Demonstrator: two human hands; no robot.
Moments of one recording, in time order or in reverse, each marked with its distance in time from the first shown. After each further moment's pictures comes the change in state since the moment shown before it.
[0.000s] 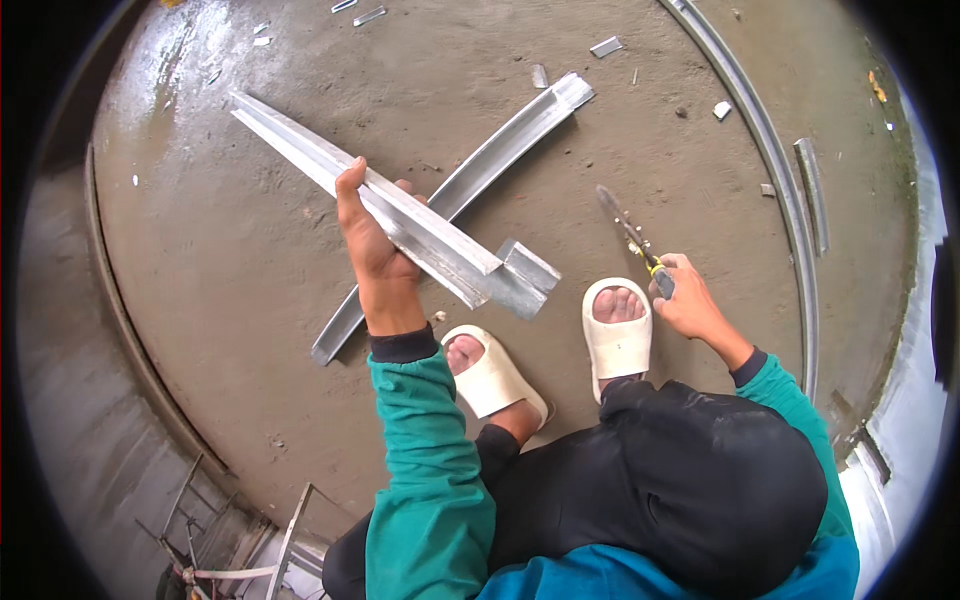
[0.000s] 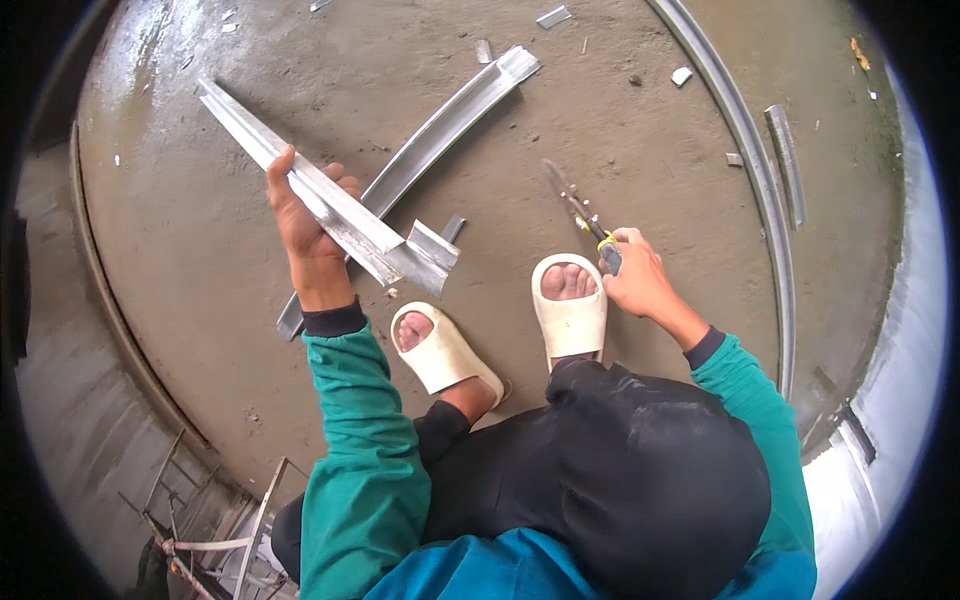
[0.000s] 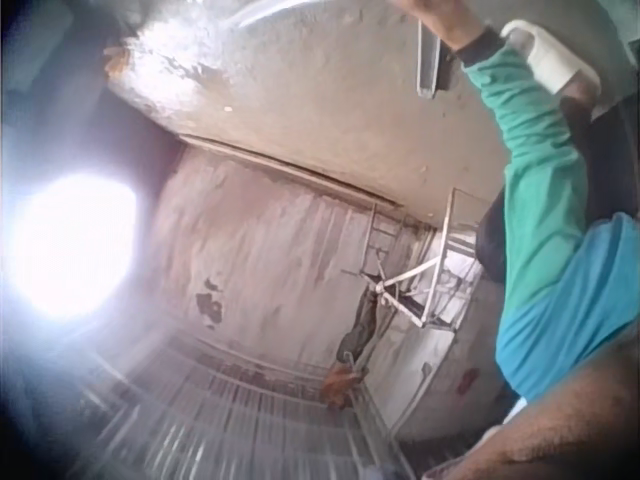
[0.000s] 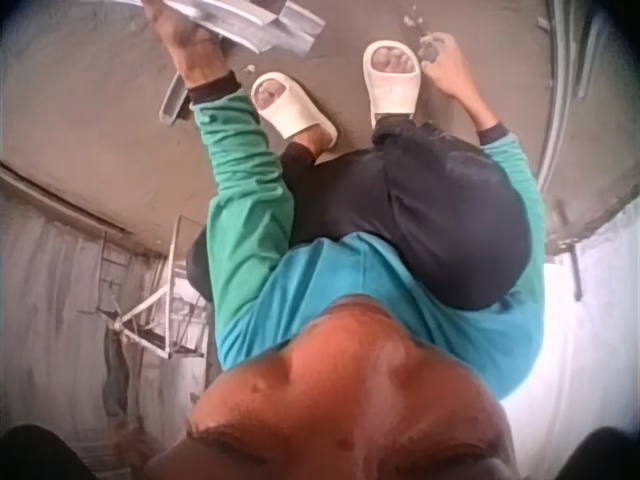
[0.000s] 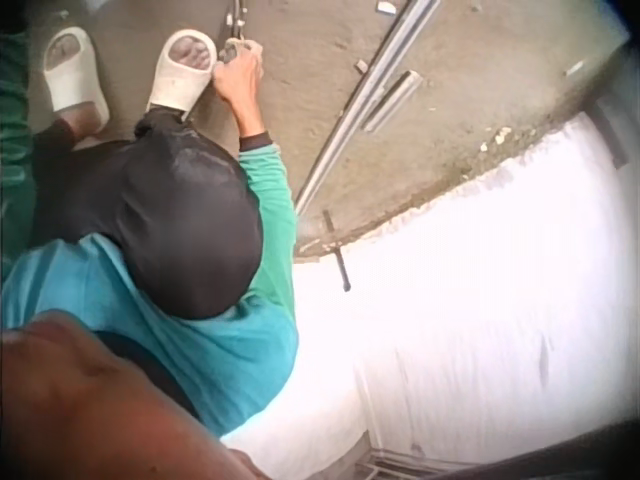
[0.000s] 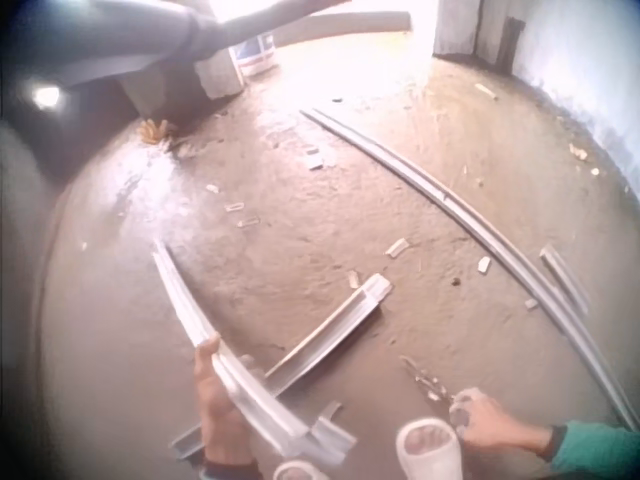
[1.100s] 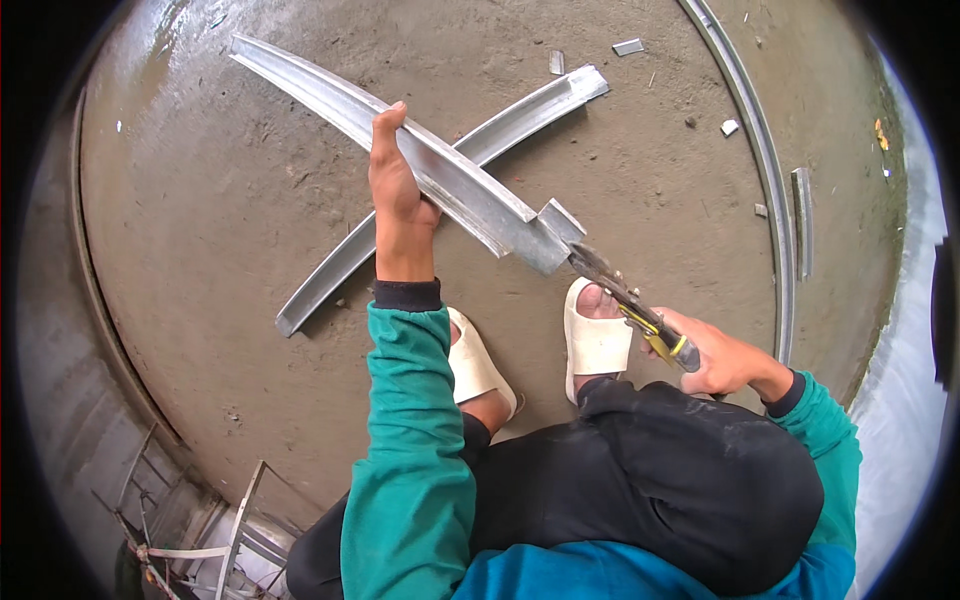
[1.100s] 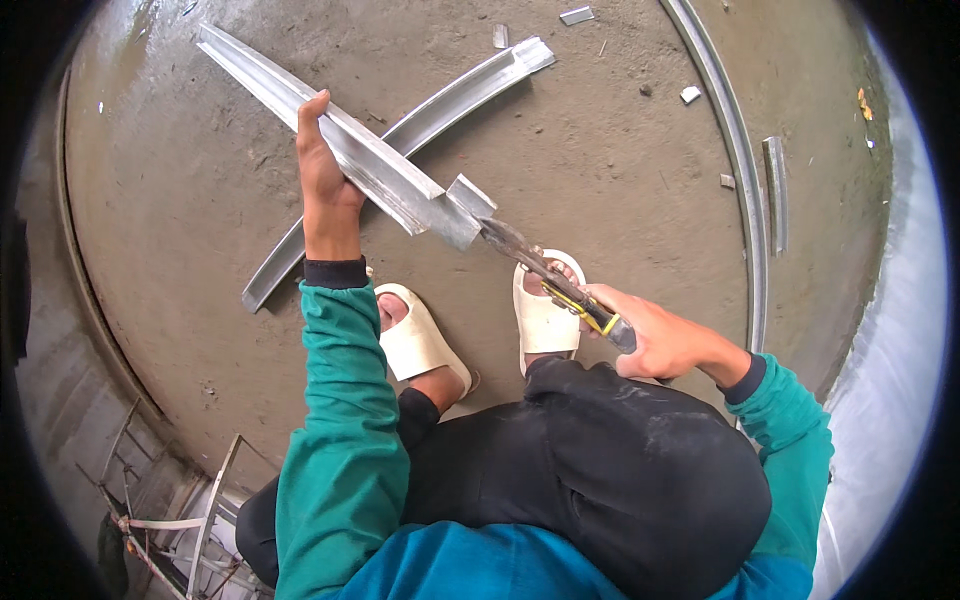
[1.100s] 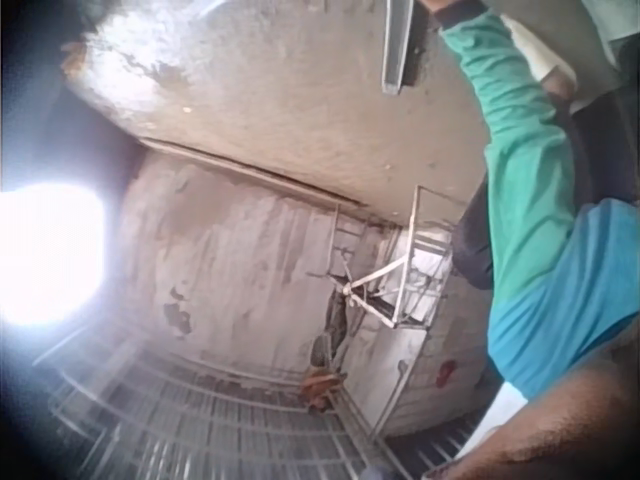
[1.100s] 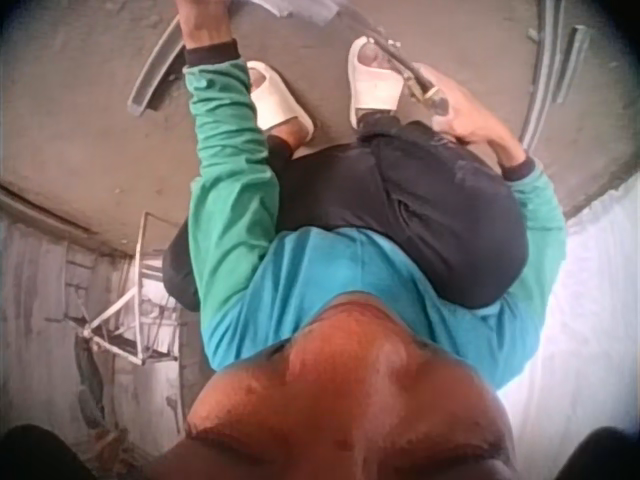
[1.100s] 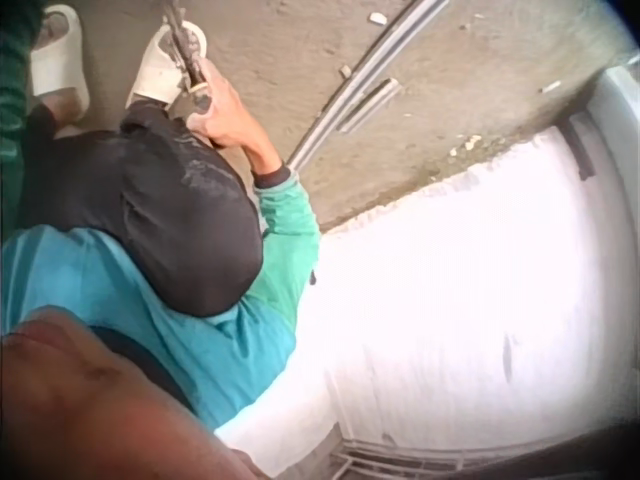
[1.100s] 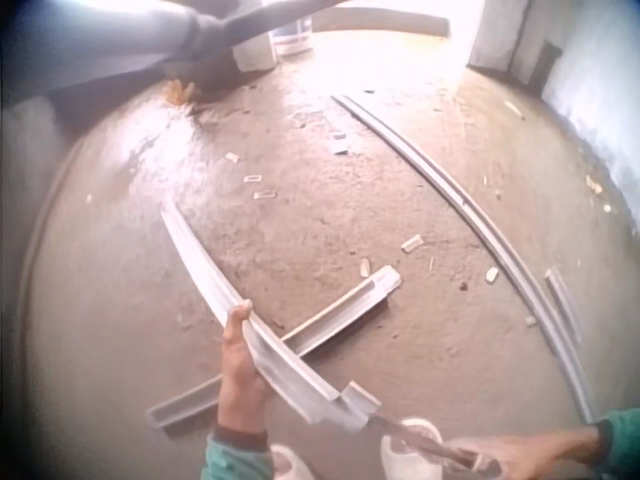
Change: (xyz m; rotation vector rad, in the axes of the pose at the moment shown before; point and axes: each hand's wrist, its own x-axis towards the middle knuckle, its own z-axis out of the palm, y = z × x) left_hand 0.023 -0.031 0.004 -0.004 -0.059 0.097; right_hand -0.048 -0.081 -0.078 0.248 -0.765 -0.138
